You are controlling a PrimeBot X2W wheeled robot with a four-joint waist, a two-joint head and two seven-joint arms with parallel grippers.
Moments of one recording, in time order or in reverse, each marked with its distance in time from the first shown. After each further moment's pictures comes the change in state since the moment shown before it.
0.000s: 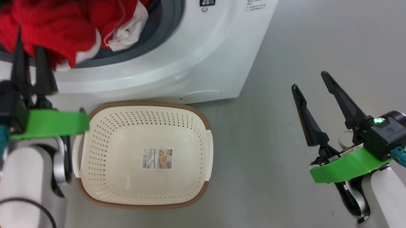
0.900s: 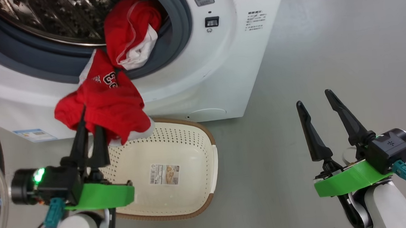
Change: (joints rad) left arm 0.345 -0.071 -0.045 -0.197 0.012 -0.001 0.000; right arm 0.076 0.004 -0.021 0.002 0.000 0.000 0.000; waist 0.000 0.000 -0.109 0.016
